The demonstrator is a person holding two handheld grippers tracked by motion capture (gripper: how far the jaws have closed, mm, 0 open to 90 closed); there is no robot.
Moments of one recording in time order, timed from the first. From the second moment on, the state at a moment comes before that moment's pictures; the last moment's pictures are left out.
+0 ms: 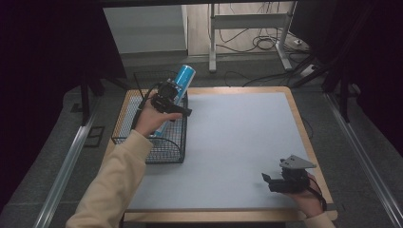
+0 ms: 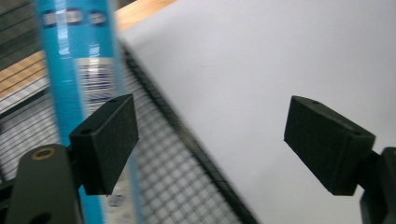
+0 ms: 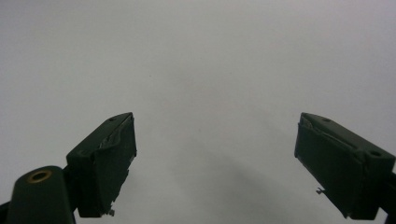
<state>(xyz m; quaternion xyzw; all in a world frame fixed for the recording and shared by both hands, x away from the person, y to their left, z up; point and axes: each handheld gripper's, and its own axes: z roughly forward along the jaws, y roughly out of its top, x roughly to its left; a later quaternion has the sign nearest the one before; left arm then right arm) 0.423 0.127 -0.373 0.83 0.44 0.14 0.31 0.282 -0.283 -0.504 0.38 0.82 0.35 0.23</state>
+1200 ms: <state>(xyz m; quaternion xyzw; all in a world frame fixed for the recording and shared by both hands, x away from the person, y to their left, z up) 0.274 0.106 -0.479 0.87 0.34 0.07 0.36 0.274 -0.284 -0.504 0.39 0.82 0.34 0.24</state>
